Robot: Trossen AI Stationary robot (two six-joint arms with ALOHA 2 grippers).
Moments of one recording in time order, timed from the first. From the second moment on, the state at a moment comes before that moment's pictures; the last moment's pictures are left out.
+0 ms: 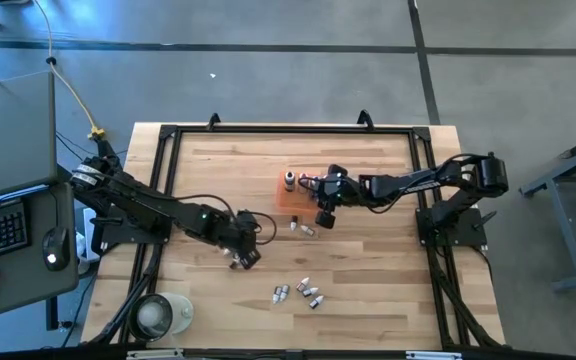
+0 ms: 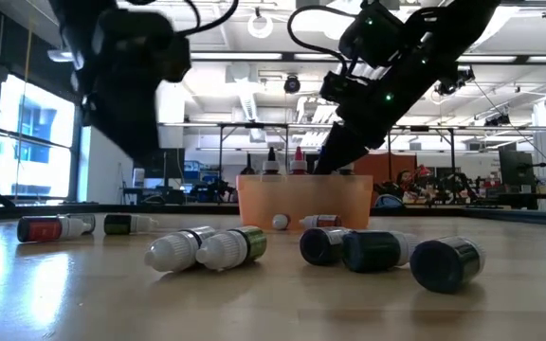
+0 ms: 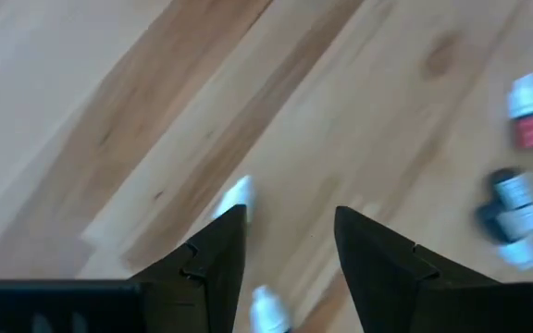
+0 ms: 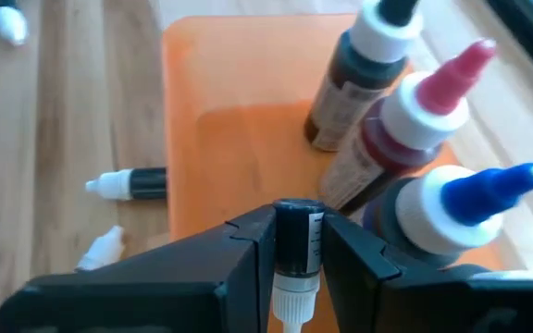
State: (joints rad) left arm -0.32 1.46 0.94 -0.57 -0.23 -0.95; right arm -0.11 1.58 0.79 0.05 0.18 0.05
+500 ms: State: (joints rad) left arm -0.32 1.46 0.94 -0.12 -0.23 -0.95; right arm -0.11 1.58 0.79 0.06 0.16 0.10
